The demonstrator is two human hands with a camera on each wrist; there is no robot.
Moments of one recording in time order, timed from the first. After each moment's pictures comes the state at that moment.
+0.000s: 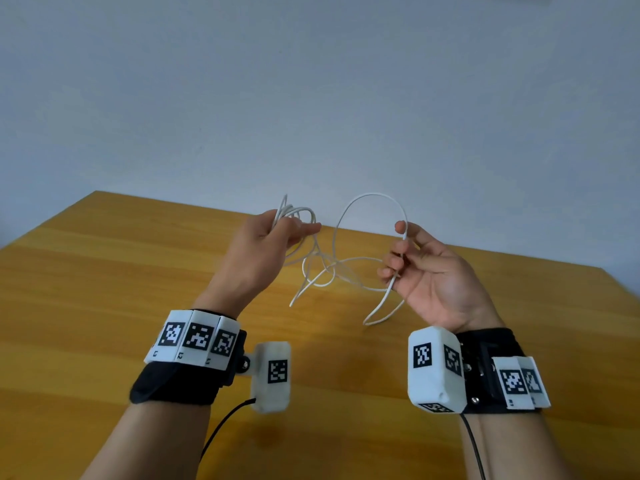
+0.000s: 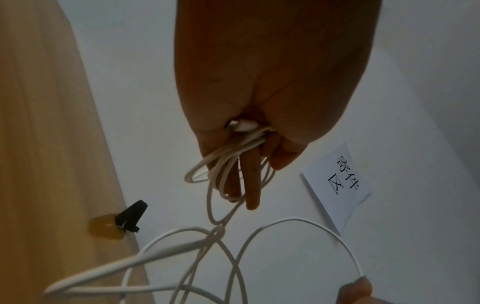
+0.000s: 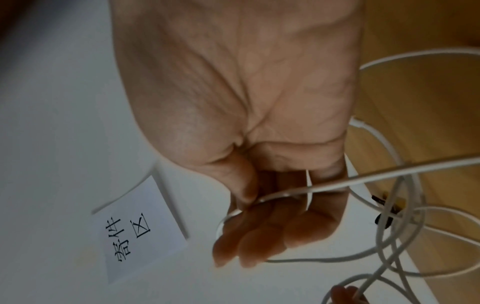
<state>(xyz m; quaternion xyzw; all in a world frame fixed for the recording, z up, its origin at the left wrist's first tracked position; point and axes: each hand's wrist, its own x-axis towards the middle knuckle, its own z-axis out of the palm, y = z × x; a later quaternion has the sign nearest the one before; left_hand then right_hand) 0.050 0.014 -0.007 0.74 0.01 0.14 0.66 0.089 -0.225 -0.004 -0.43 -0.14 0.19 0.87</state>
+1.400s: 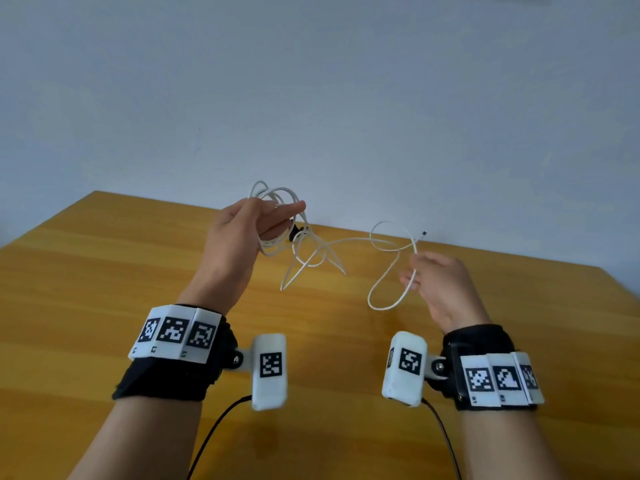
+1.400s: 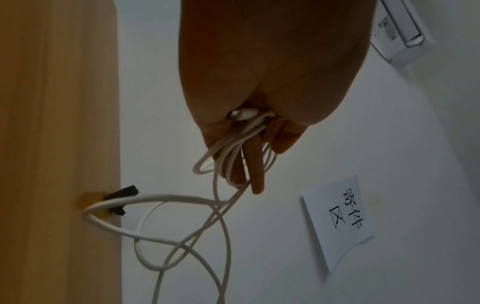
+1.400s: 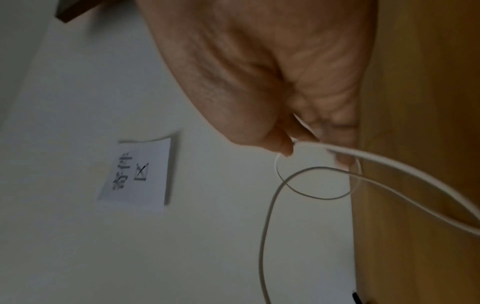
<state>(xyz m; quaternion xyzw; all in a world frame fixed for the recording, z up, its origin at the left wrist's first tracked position) 0.039 0.018 0.013 0.57 0.05 0.17 0.81 0.106 -0.232 -0.020 -0.76 0.11 0.00 0.65</state>
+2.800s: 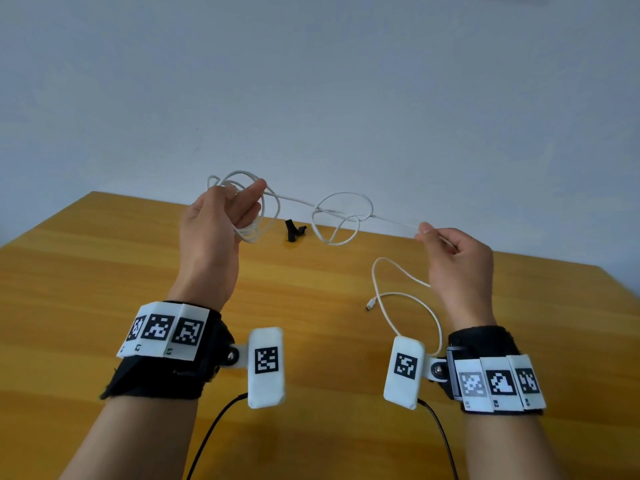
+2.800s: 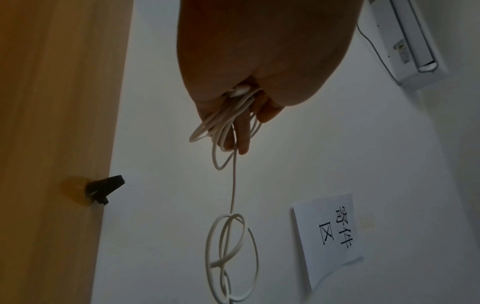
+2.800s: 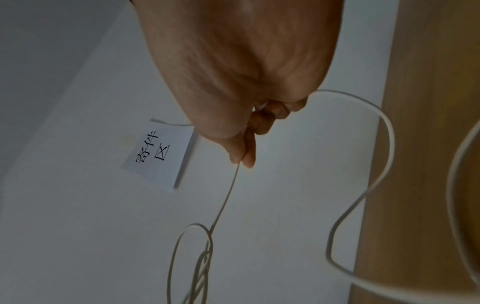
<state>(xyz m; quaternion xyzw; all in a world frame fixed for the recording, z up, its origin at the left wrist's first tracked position) 0.038 0.026 0.021 0.45 0.12 0.27 0.84 0.102 -0.242 -0.013 -0.81 -0.03 -0.23 0.54</state>
